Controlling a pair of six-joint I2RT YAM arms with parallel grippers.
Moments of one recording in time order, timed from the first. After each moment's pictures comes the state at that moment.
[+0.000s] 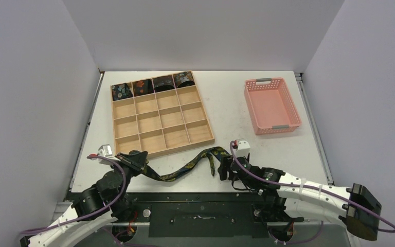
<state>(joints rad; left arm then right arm) -0.99 0.03 0.37 -0.53 -0.77 -1.05 1.01 0.88 0.38 -0.27 0.37 0.72</state>
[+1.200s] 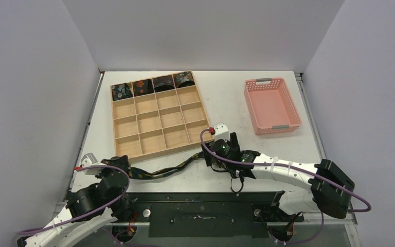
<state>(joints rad) -0.99 0.07 0.46 -1.00 -1.12 -1.37 0.99 1.30 0.70 -0.19 0.50 0.40</state>
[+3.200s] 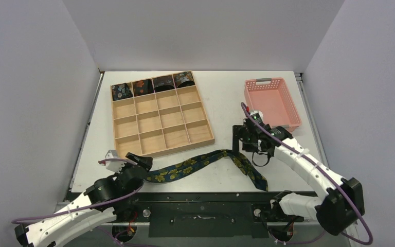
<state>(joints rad) -0.99 0.38 0.37 -0.87 -0.77 -1.66 0.47 1.22 0.89 -0.79 0.09 0.45</state>
